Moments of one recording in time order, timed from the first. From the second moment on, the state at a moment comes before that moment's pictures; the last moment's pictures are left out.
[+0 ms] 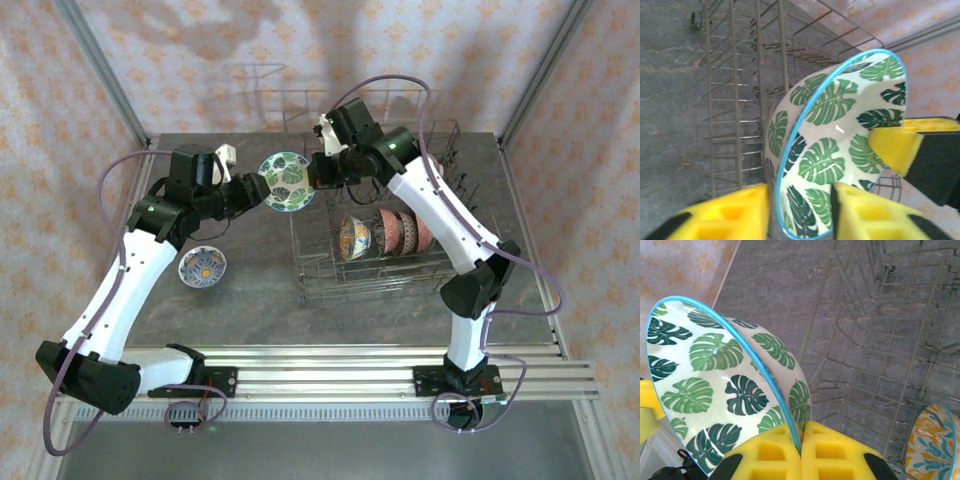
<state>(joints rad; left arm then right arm) -0.27 1.22 1.36 -0.75 0.34 -0.79 0.67 1.87 2.17 -1.13 -0.23 0.42</state>
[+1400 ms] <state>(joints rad) 0.05 1.08 1.14 -0.91 0.26 -0.59 0.41 1.98 2.09 -1.22 0.83 0.44</state>
